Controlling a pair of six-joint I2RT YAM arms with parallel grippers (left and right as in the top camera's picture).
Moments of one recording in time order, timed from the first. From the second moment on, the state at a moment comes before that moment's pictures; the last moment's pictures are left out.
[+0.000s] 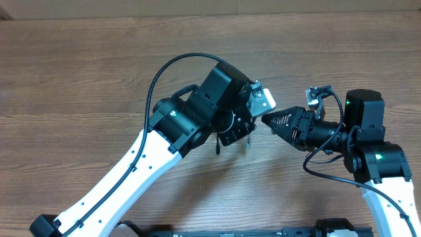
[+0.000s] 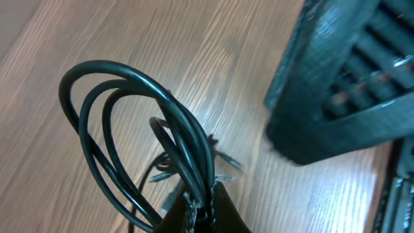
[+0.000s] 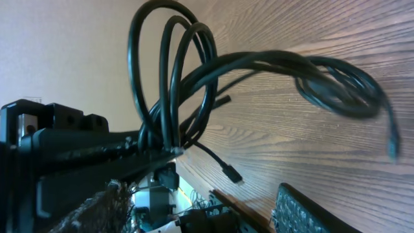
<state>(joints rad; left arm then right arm) -0.75 1.50 1.55 -0.94 0.21 0.36 0.05 1.02 0.93 -0.70 -0.96 0.68</state>
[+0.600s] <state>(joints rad) -0.75 1.51 1.55 -0.93 0.38 0.34 0.05 1.02 0.93 -0.66 -0.96 0.68</state>
